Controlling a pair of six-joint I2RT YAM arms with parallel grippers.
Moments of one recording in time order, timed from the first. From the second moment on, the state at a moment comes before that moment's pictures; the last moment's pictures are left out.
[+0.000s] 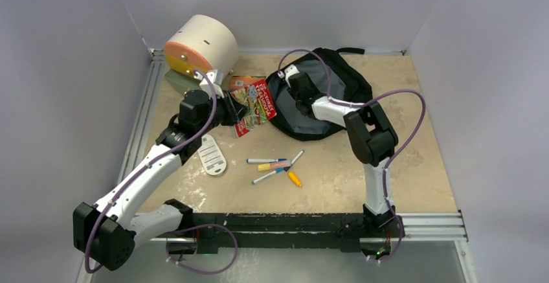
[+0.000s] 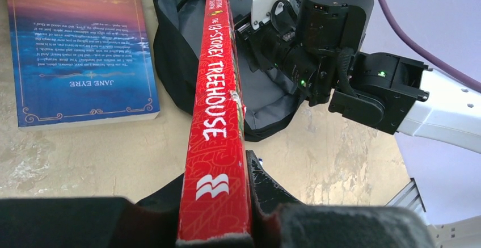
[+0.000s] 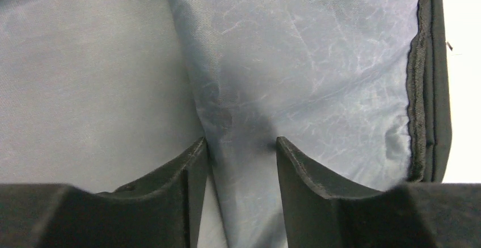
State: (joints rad) left arm -0.46 1.06 0.87 -0.12 0.13 -0.57; right arm 0.52 2.08 1.38 -0.02 0.51 -0.34
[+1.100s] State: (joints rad) left arm -0.46 1.59 0.99 0.31 0.26 -0.95; right arm 0.50 1.89 1.53 -0.26 0.43 -0.09
